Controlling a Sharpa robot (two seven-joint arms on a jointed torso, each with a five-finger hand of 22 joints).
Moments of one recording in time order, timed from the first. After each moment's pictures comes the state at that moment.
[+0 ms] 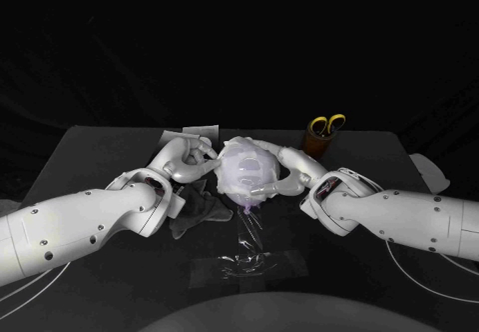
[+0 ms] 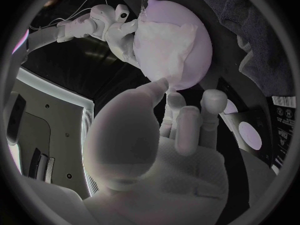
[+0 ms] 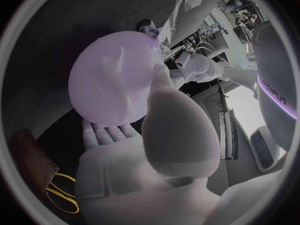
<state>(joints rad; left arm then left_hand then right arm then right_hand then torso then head) 1.10 -0.84 -0.09 1.63 -0.80 -0.65 0.07 1.41 -0.21 0.49 0.13 0.05 0.77 0.15 0.62 0.44 1.03 0.07 1.19 0.76 1.46 0.01 1.48 1.25 0.14 1.15 0.10 1.19 1.04 1.10 -0.80 -0.18 1.56 -1.14 -0.63 0.12 1.39 -0.17 -0.17 0.30 0.06 0.33 0.15 0.07 0.19 0.32 0.28 0.03 0.03 0.22 0.28 0.03 0.08 0.09 0.17 0.29 0.03 0.17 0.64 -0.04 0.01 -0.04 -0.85</state>
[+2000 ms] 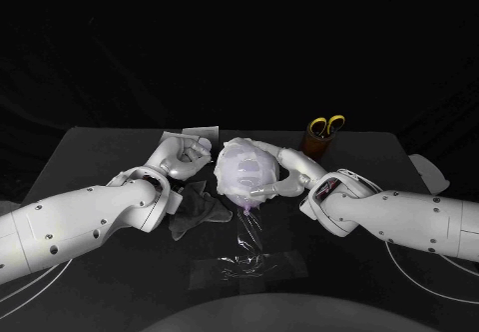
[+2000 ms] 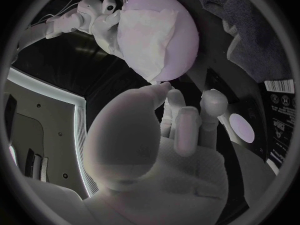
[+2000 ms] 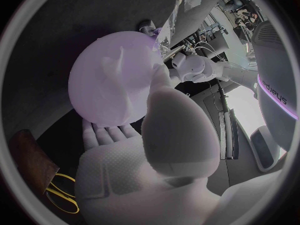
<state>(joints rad) 1.10 -0.82 -0.08 1.57 -0.76 -0.68 0.04 1.43 -0.17 0.63 0.15 0.05 0.84 0.13 0.61 0.39 1.00 0.05 1.14 0.67 1.46 -0.01 1.49 1.25 0.12 1.16 0.09 1.21 1.05 1.10 -0.80 -0.18 1.56 -1.14 -0.62 0.12 1.39 -0.16 -0.17 0.30 0.05 0.33 0.15 0.06 0.19 0.32 0.28 0.03 0.03 0.22 0.28 0.03 0.08 0.09 0.17 0.30 0.03 0.17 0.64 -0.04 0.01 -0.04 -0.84</state>
